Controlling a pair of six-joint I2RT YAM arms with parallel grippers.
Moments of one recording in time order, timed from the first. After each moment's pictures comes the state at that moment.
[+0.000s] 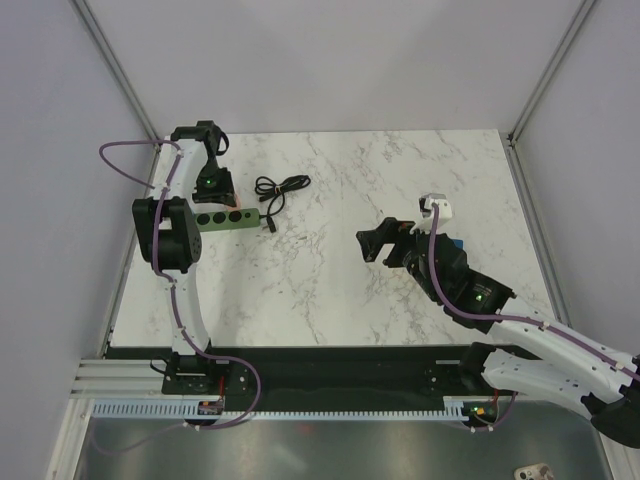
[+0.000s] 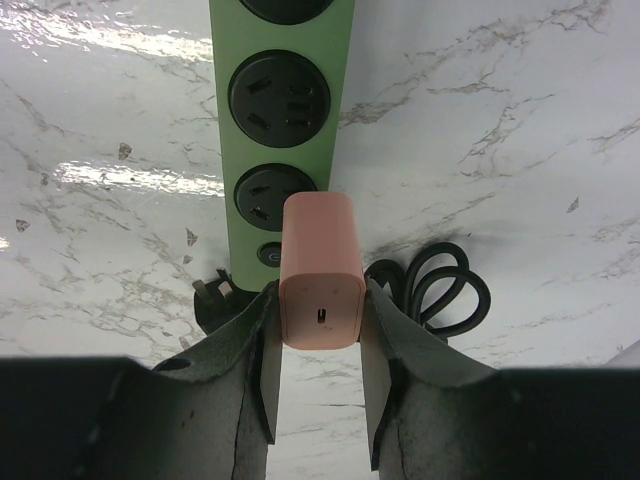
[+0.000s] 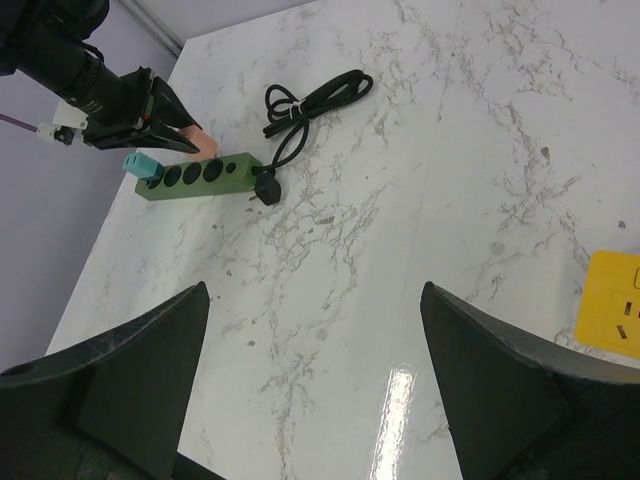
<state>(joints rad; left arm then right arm) -0.01 2.20 2.04 -1.32 -0.10 -1.78 0.89 0.87 0.76 -0.12 0.45 0.63</state>
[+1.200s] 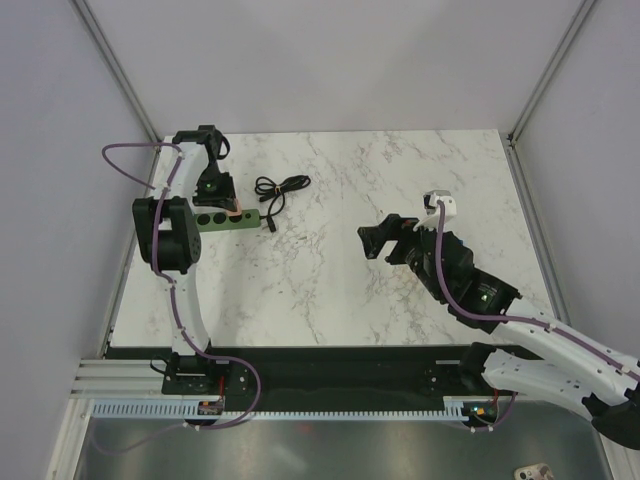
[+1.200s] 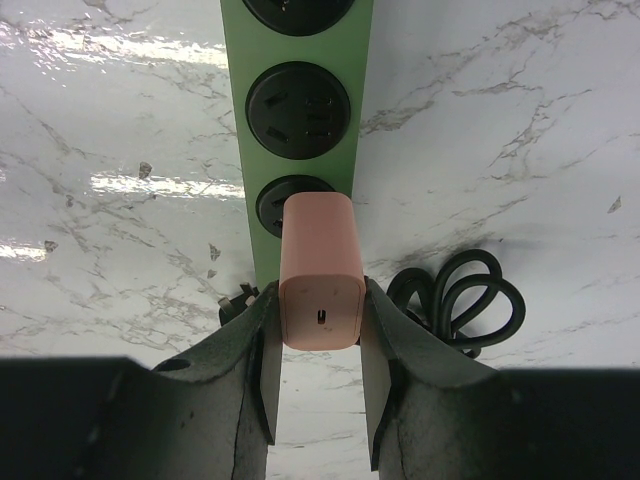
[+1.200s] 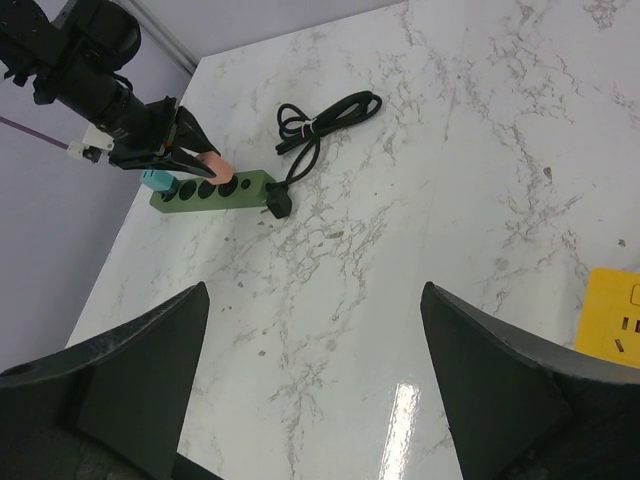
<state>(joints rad) -0.01 2.20 1.98 -1.30 -0.10 -1.71 0.89 0.86 0.80 -0.14 0.45 0.61</state>
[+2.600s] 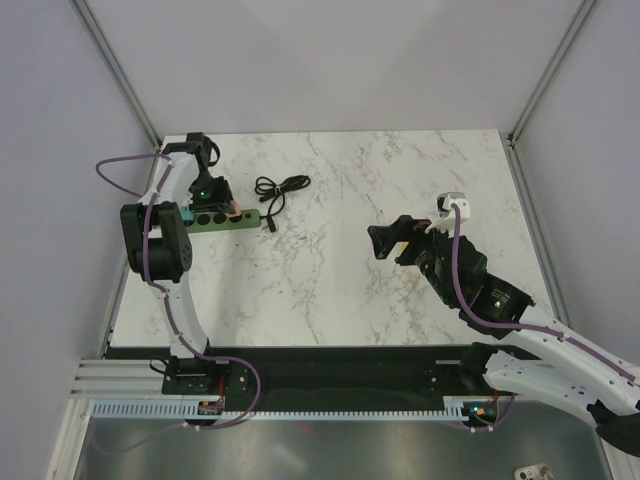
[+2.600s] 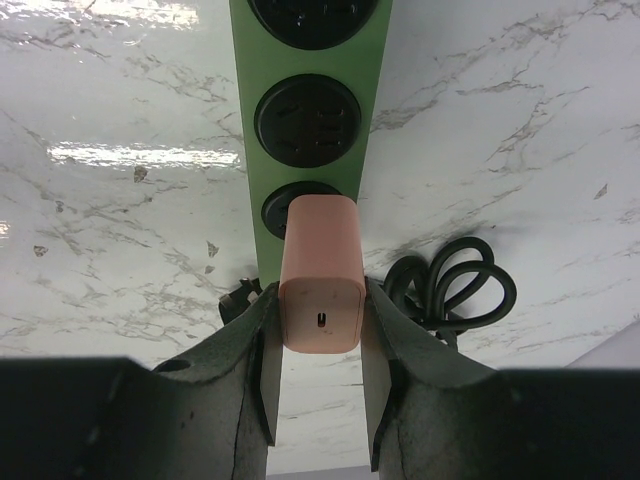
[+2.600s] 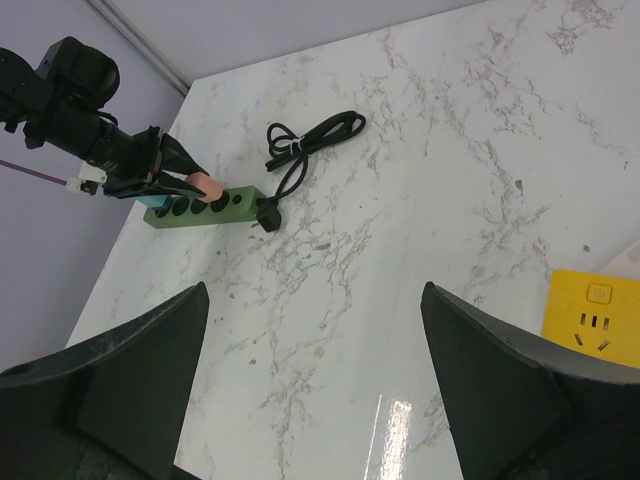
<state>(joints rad) 0.03 2.10 1.76 -1.13 -0.01 -1.68 0.89 0.79 0.80 -0.18 0.49 0.59</state>
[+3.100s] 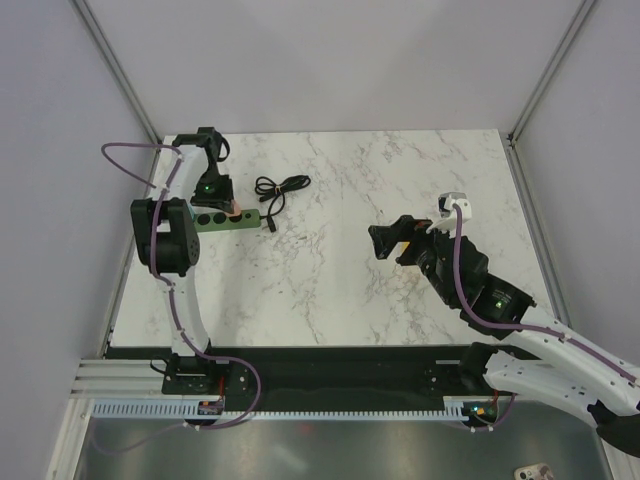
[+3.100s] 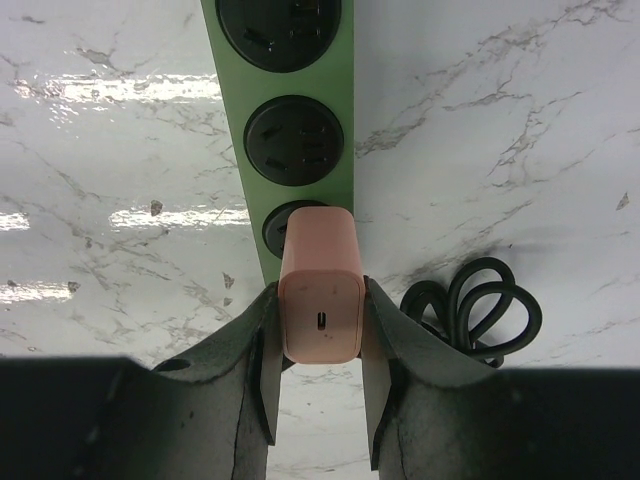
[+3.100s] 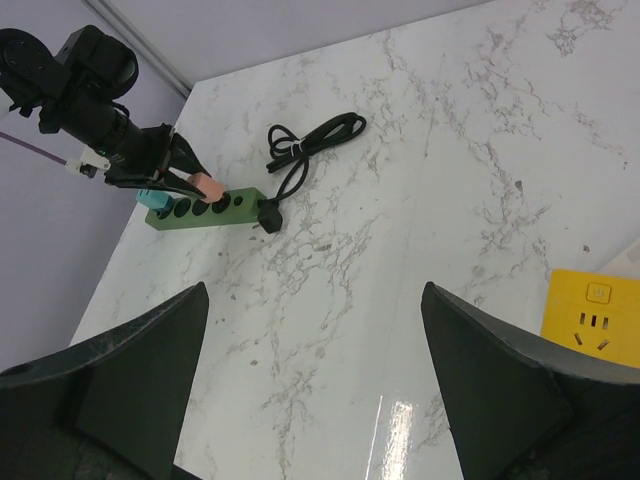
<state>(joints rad) -0.01 2.18 1.90 -1.24 -0.14 -1.62 0.89 0.78 0.80 -0.18 0.49 0.59</state>
